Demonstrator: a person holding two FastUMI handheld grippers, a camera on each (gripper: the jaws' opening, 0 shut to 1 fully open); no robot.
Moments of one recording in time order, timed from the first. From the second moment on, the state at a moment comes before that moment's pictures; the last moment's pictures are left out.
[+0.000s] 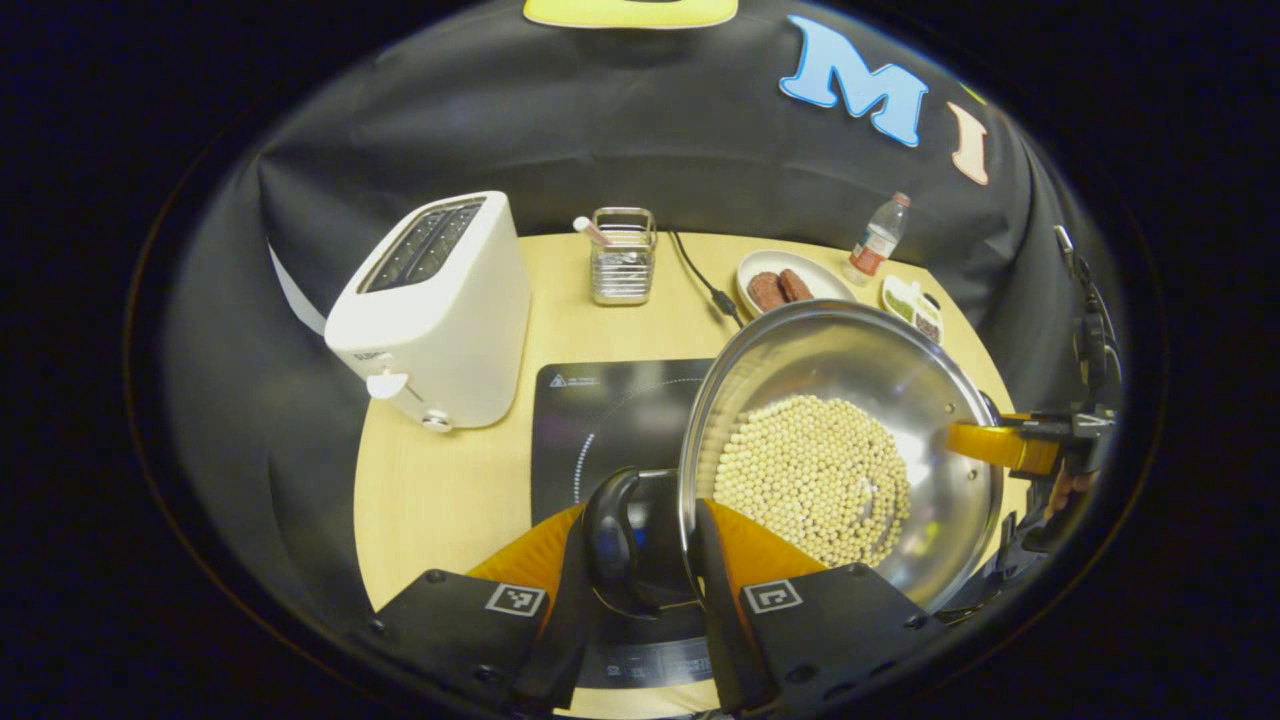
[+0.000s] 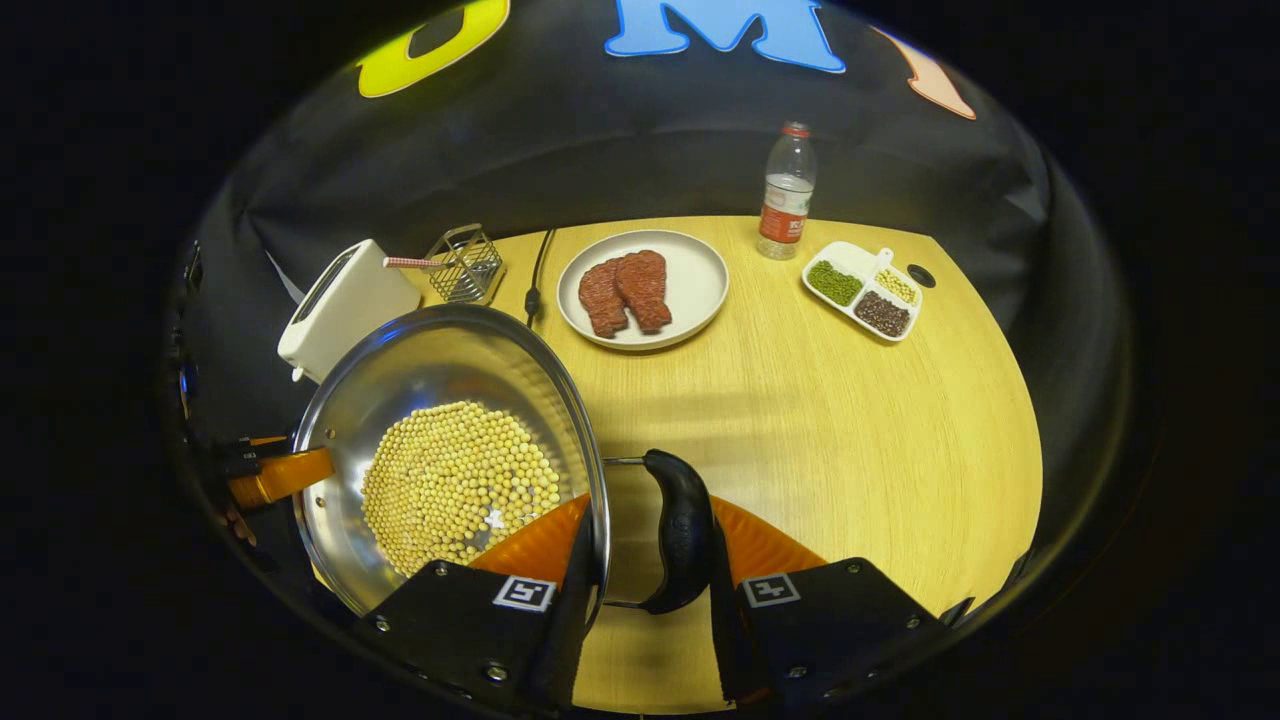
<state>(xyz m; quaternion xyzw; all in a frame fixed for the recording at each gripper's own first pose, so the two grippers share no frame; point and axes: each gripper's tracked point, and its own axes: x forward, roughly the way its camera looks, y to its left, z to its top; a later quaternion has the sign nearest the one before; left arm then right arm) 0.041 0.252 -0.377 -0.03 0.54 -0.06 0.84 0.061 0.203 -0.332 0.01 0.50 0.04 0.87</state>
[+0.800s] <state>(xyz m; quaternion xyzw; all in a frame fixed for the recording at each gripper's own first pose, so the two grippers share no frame) 0.064 0.317 -0.393 0.01 0.55 -0.08 0.83 0.054 0.267 -0.353 0.04 0.52 0.03 0.85</state>
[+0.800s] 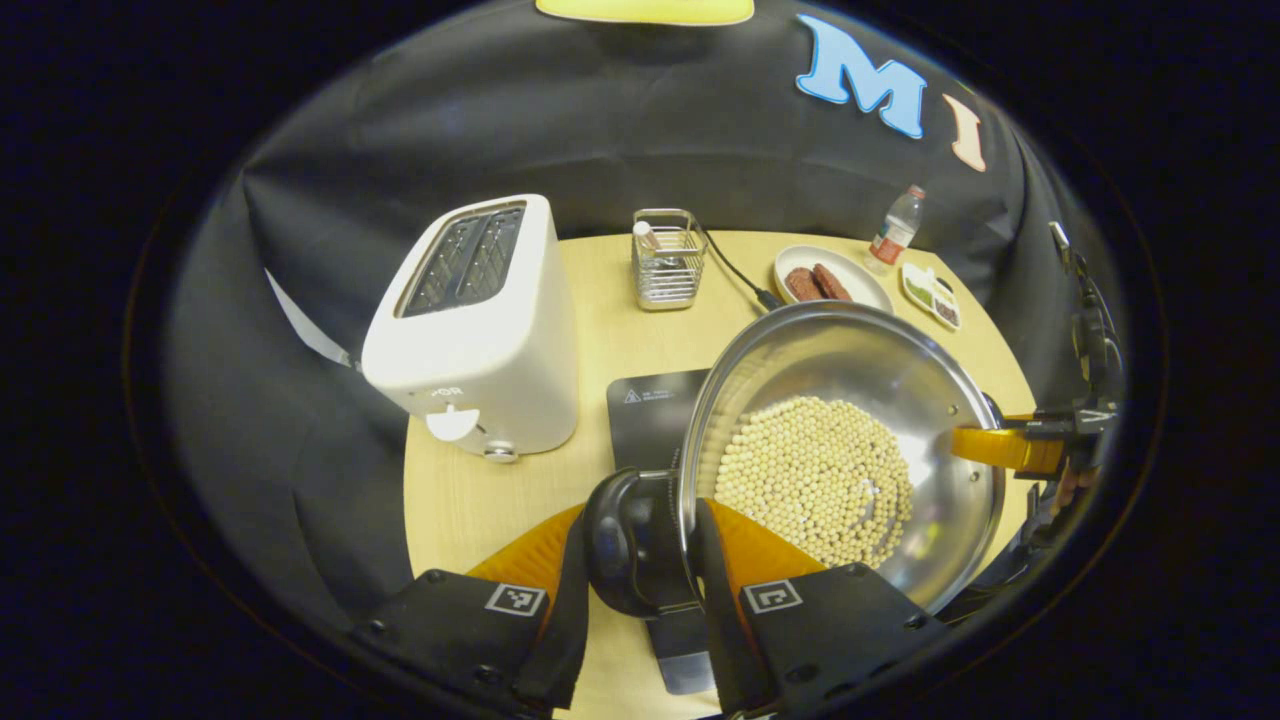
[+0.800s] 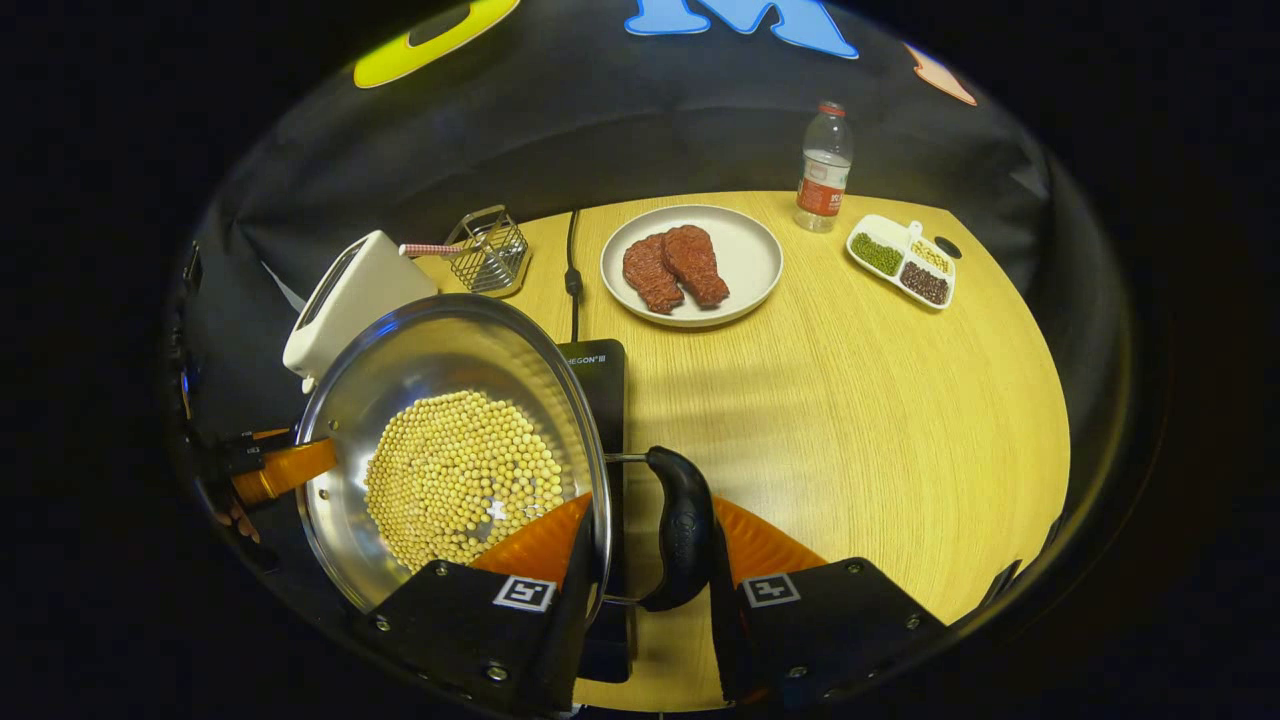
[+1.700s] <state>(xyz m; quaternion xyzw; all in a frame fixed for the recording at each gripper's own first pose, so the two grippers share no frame) 0.067 0.336 -0.420 -0.01 0.56 -0.08 0.82 0.060 0.284 -0.371 0.04 0.52 0.03 0.85</state>
